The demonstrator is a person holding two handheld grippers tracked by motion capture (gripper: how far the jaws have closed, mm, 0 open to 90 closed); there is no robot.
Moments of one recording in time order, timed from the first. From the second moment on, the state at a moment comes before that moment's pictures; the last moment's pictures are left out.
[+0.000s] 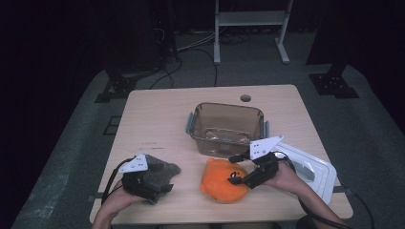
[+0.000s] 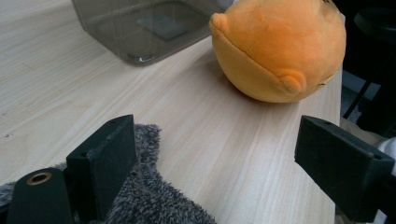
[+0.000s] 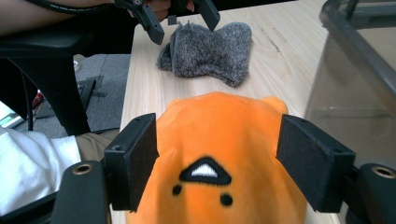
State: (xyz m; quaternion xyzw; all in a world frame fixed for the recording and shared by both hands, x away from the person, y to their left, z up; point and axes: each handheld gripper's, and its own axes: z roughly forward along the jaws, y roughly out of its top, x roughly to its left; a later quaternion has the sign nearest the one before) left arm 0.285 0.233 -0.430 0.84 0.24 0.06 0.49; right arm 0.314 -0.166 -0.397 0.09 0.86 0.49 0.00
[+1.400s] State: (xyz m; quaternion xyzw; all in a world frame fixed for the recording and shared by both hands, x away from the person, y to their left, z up) left arm 0.285 0.232 -0.433 0.84 0.25 0.06 0.48; right arm 0.315 -0.145 -0.428 0.14 0.87 0.48 0.00
